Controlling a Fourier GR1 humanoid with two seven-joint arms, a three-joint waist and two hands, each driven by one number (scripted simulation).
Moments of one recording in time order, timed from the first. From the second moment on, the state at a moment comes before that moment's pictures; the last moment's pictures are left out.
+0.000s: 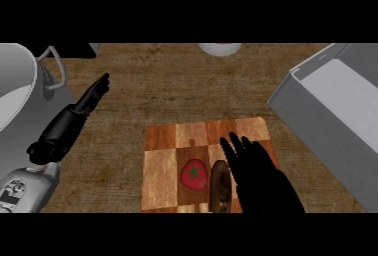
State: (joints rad) left arm -0.24 0.46 -0.22 -1.53 0.08 -0.02 -0.07; right arm -0.38 -0.42 0.85 -2.11 0.63 0.20 1.19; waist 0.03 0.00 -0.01
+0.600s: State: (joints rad) left arm -0.24 0.45 -0.20 -1.51 0.07 -0.02 -0.08; right arm -0.47 -0.09 0.86 -1.80 0.73 0.27 1.23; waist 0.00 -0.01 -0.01
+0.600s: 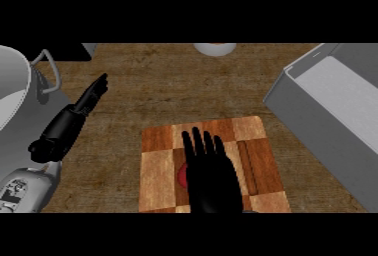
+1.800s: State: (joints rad) left arm -0.24 0.43 -0.17 -1.51 0.06 -0.05 -0.09; right arm -0.53 -0.03 0.85 -1.55 0.74 0.28 1.23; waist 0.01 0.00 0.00
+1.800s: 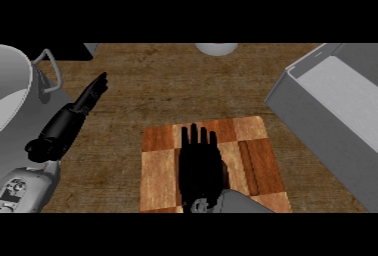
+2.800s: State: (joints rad) left arm -0.23 0.40 -0.12 -1.51 0.03 -0.09 -0.08; right arm -0.46 -0.02 0.87 -1.44 0.81 0.22 1.16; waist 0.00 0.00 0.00
